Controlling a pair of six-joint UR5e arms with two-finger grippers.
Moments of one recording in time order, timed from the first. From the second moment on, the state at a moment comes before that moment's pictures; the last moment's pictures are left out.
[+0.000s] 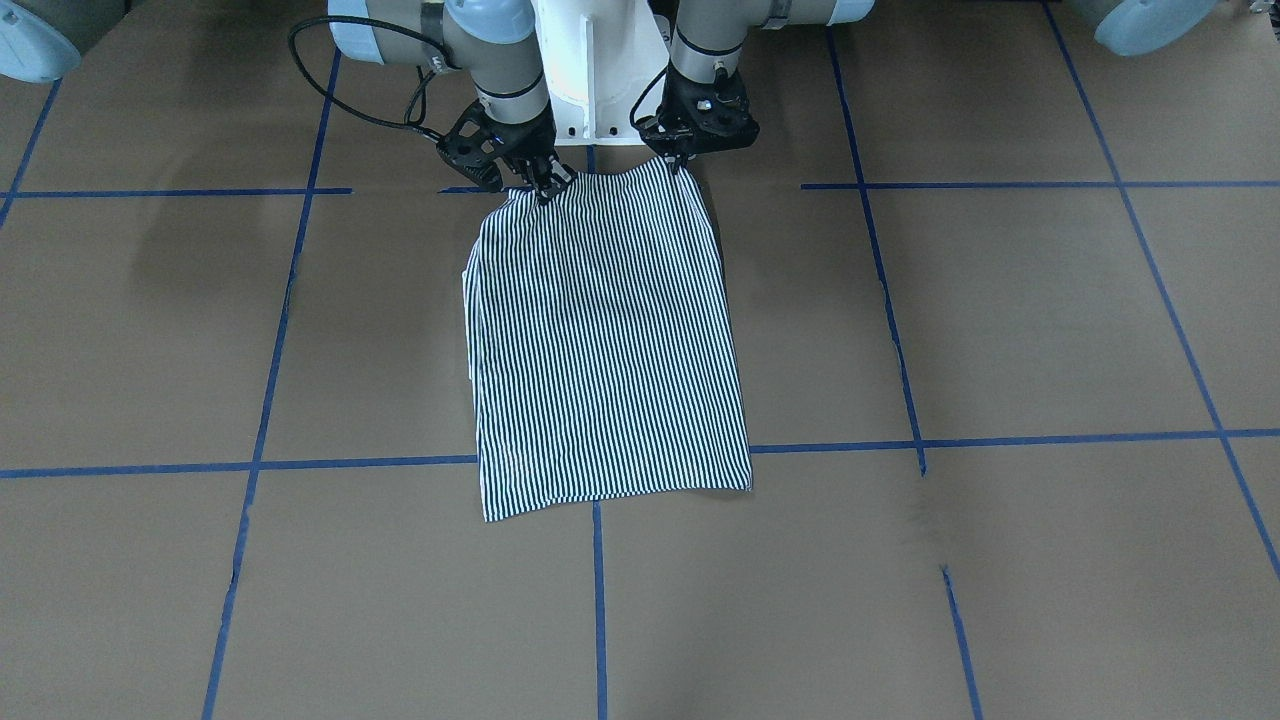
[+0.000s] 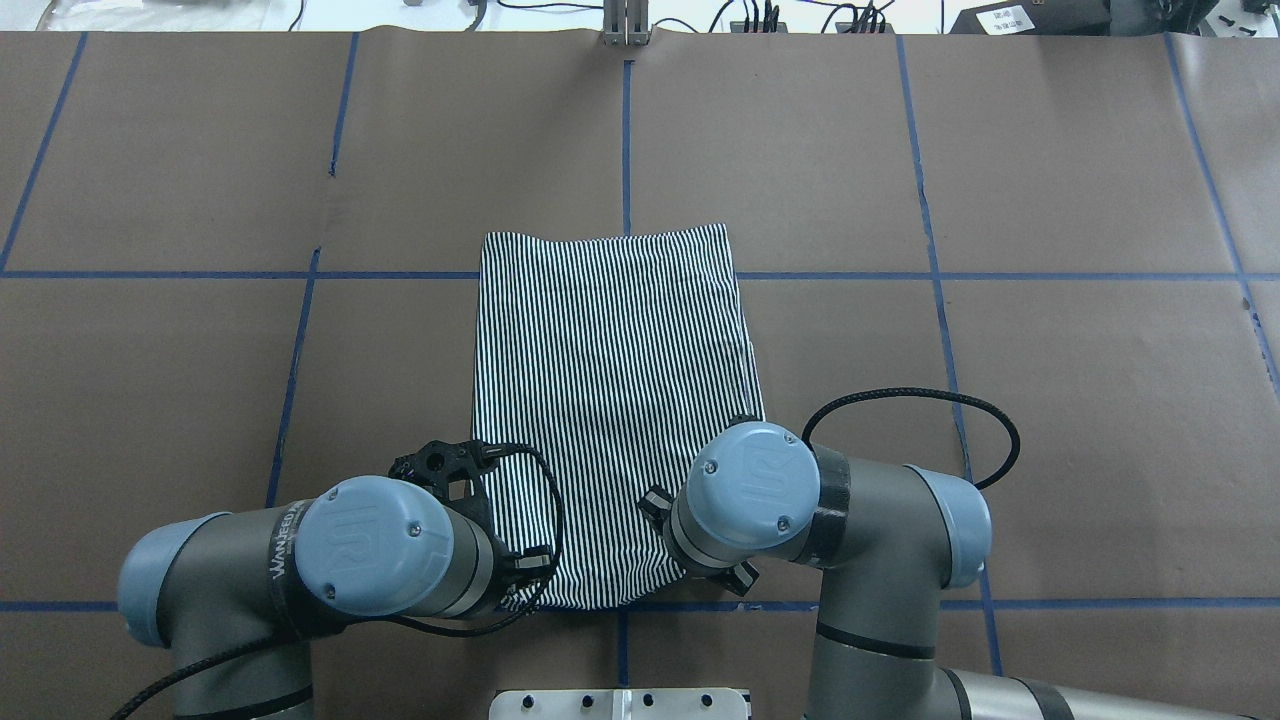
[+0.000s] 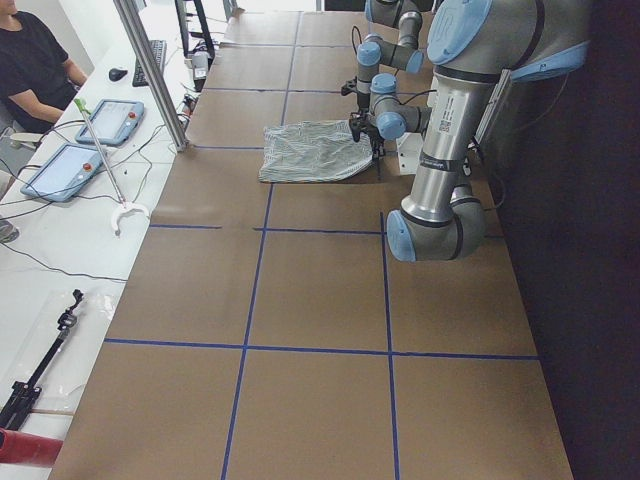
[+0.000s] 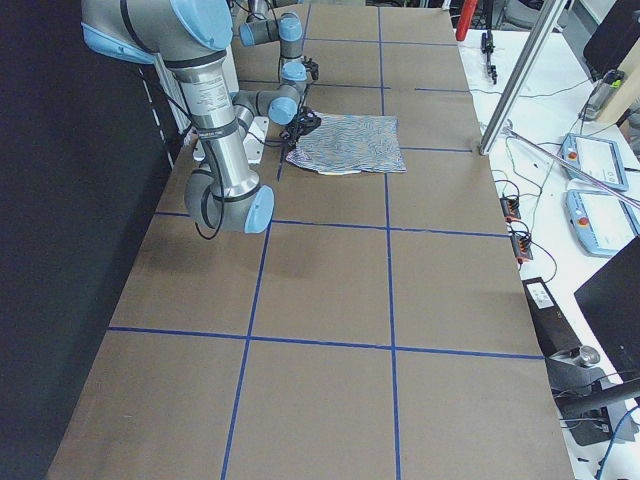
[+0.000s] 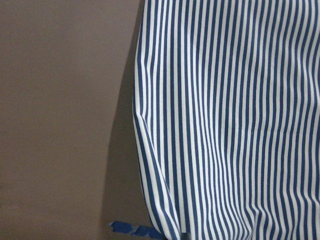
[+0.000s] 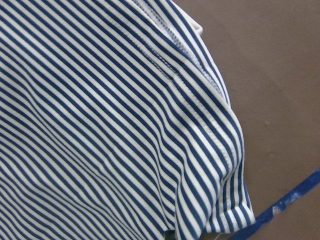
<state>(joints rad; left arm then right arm) -0.23 -2.01 -2.01 -1.56 -1.75 -1.64 0.28 -1.03 1.86 -1.57 1.80 2.11</state>
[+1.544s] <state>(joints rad) -0.48 -2.07 -1.89 -1.69 -1.76 -1.57 0.51 -0.92 1.64 -1.34 1.78 1.89</state>
